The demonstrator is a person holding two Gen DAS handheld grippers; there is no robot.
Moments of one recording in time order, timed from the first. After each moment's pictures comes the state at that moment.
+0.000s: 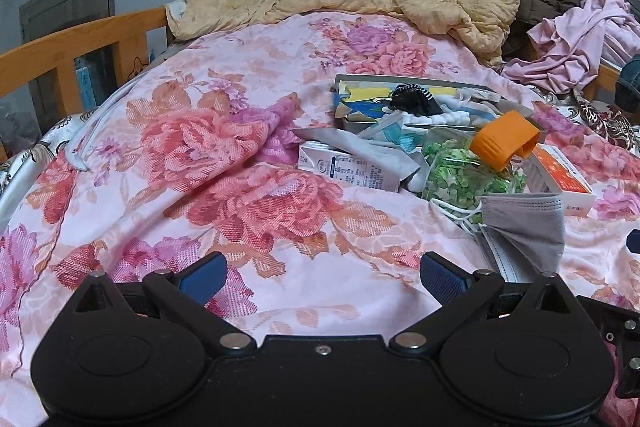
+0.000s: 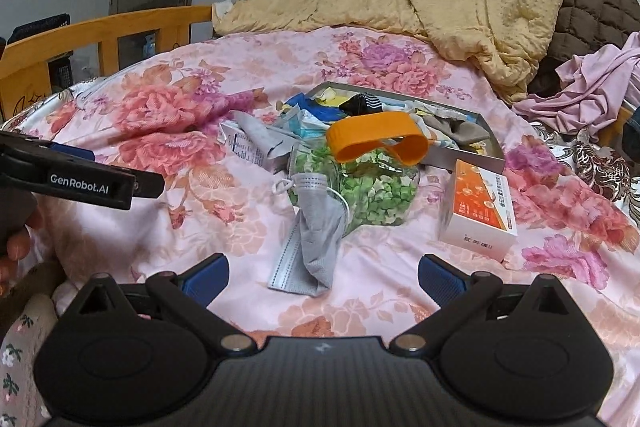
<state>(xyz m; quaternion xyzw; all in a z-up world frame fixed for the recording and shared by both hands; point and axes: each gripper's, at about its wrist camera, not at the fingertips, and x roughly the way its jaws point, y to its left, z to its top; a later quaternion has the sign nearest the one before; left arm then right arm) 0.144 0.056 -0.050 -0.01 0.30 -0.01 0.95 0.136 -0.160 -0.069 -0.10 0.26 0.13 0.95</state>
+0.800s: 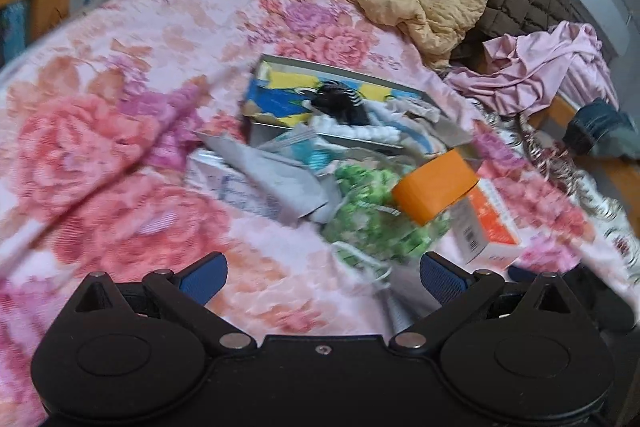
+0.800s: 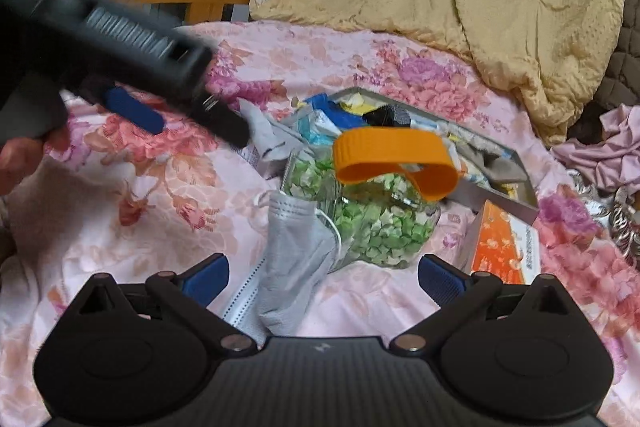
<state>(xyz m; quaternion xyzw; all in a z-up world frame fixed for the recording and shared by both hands) 0.226 0.029 -0.033 -0.12 0.35 -0.12 0.92 0.199 -0.159 -0.090 -0.17 0.24 0.18 0.94</state>
